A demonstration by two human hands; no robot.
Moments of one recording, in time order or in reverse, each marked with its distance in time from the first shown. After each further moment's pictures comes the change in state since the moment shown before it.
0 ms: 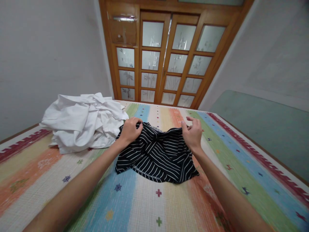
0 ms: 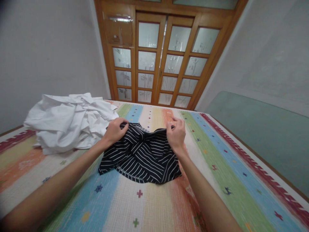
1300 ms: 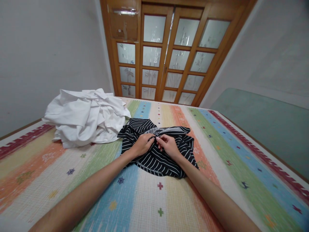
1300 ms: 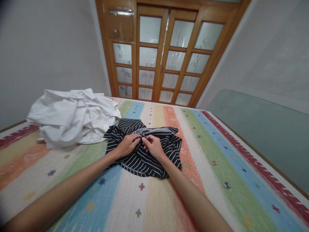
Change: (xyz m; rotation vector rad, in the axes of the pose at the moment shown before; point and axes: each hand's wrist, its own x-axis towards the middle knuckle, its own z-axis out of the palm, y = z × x) left_hand -0.060 0.021 0.046 -0.375 -0.284 0.048; right_hand -0.090 -0.029 0.040 0.720 -0.746 0.465
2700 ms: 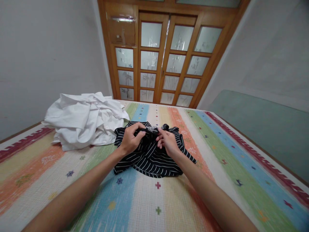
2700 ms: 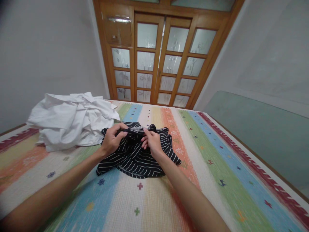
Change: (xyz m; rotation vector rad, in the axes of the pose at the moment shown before) left_hand 0.007 0.050 -0.069 -0.179 0.269 -0.052; right_hand 0.004 -0.049 0.011 0.283 0.148 0.273
